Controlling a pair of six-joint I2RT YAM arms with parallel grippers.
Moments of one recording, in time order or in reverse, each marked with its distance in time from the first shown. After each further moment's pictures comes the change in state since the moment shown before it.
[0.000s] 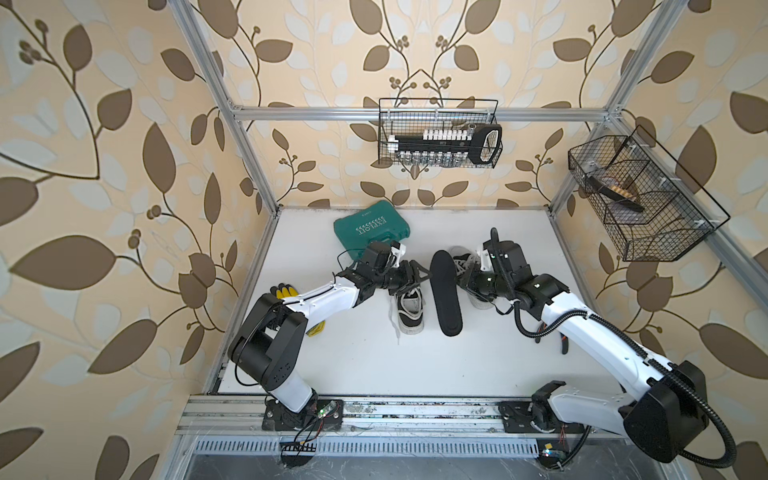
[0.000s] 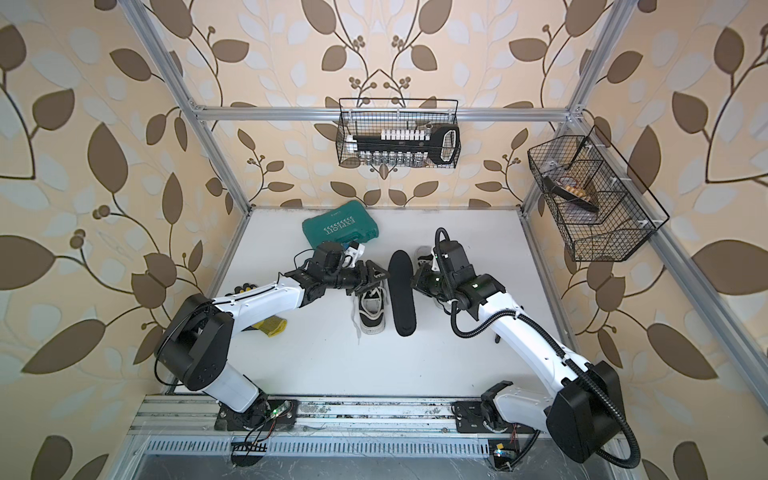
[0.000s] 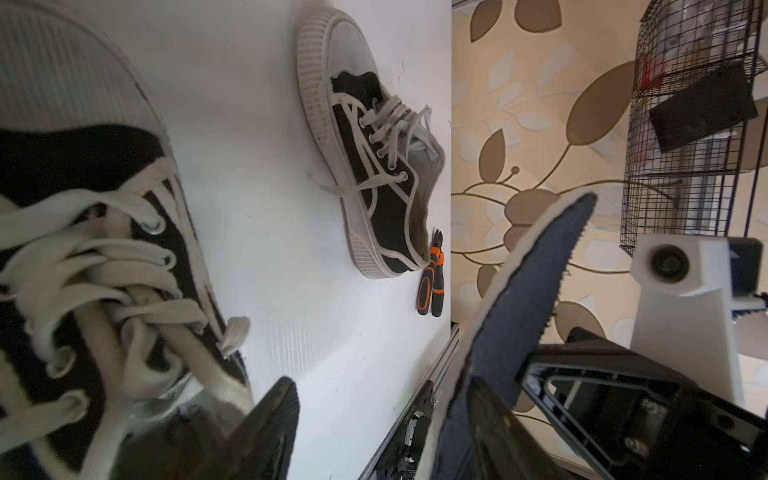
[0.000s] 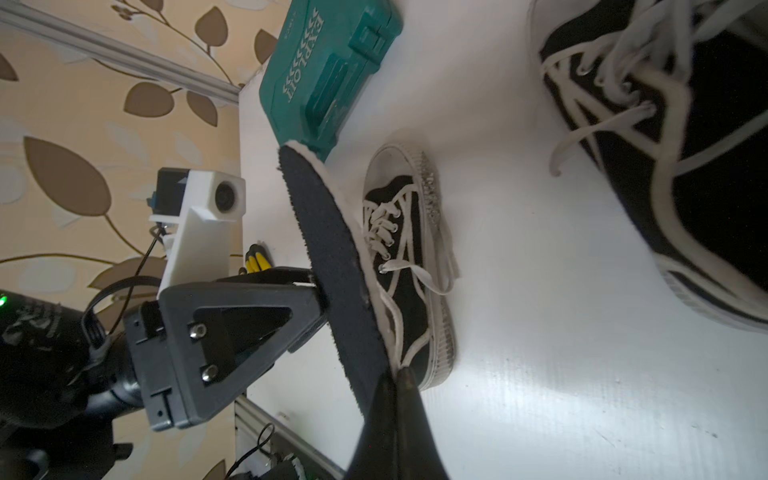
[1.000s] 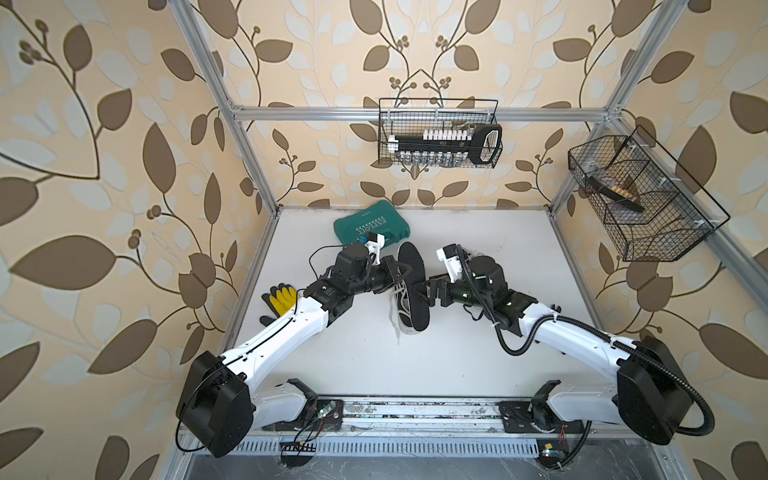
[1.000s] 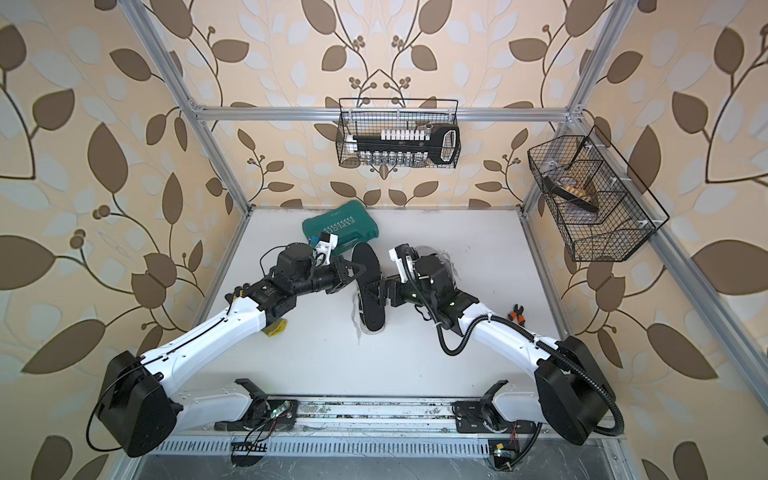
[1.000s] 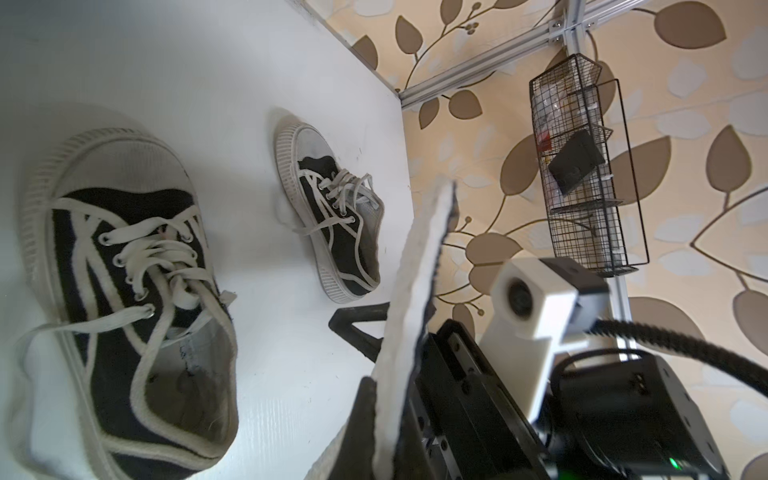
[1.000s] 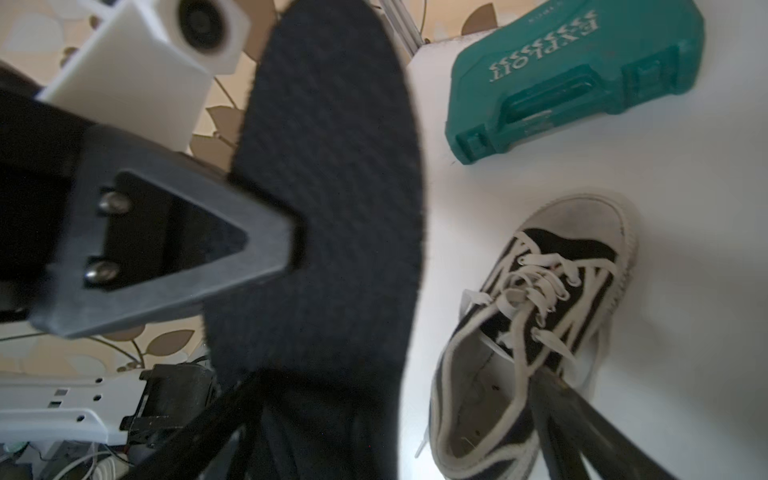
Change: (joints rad) left arm -0.001 -0.374 -0.074 -0.155 -0.210 -0.023; right arm 0.189 0.071 -0.206 0.636 -0.117 -0.394
